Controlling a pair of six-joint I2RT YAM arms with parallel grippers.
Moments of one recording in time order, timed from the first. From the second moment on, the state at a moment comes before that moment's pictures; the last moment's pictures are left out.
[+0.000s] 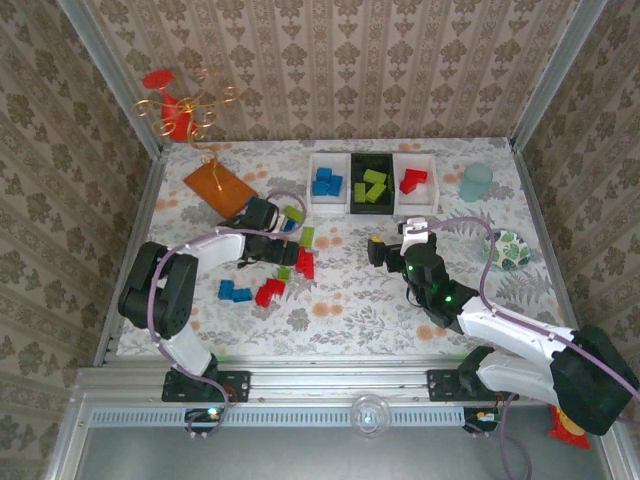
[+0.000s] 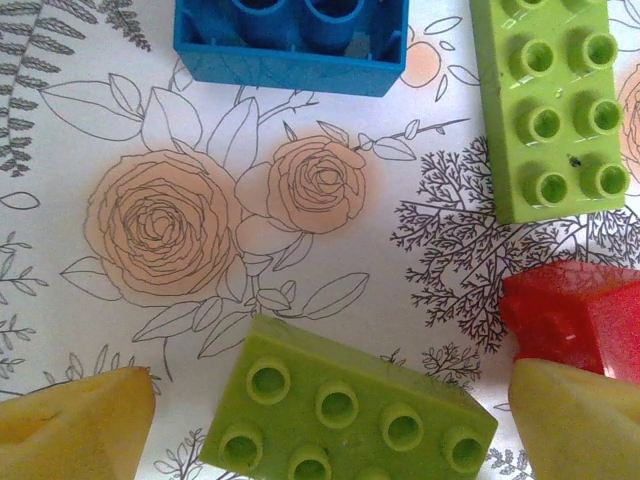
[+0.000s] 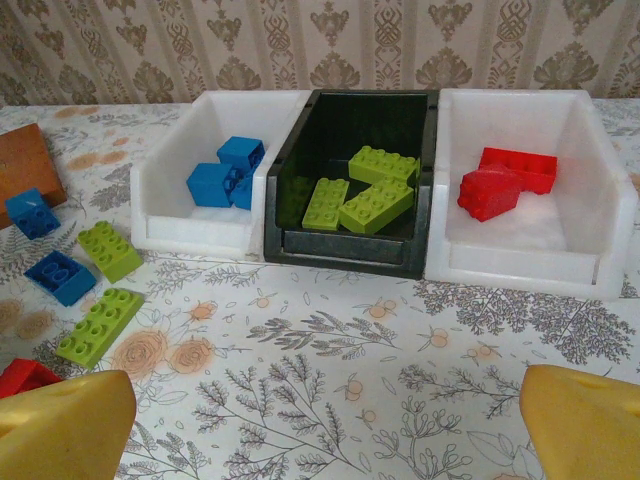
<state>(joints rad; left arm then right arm) -0.45 1.69 0.95 -0.37 0.07 -0.14 0.65 1.08 0.44 0.29 0.46 0.27</state>
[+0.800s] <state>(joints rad) -0.50 1.72 0.95 -0.40 0.01 -0.16 0.65 1.10 0.46 0.28 0.46 0.27</state>
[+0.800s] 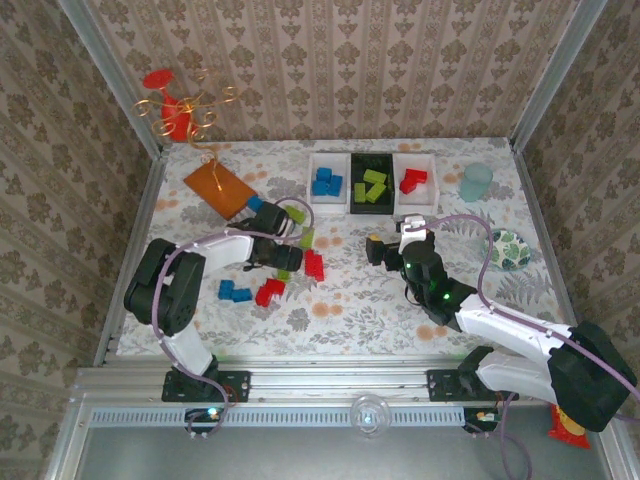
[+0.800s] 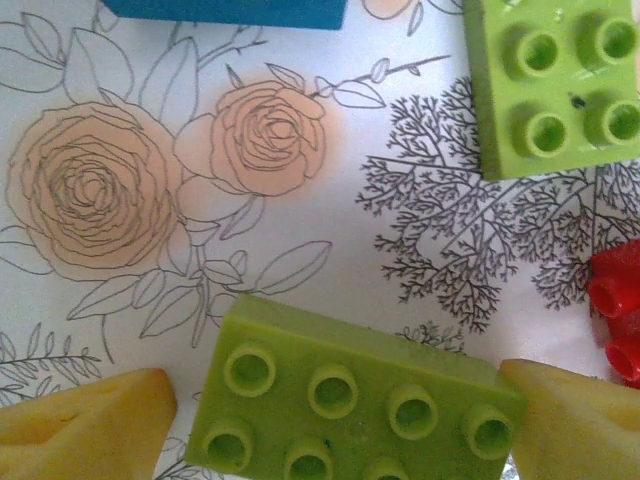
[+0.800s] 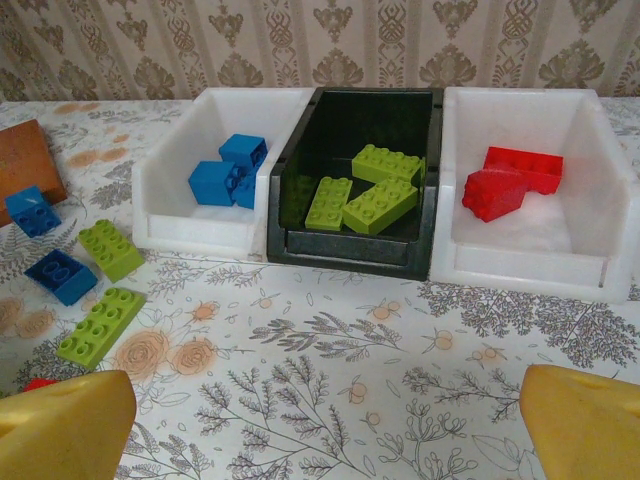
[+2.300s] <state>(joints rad) -0.71 2.44 2.20 -0.41 0.01 -0.16 0.65 1.10 0.46 0.28 0.46 0.27</state>
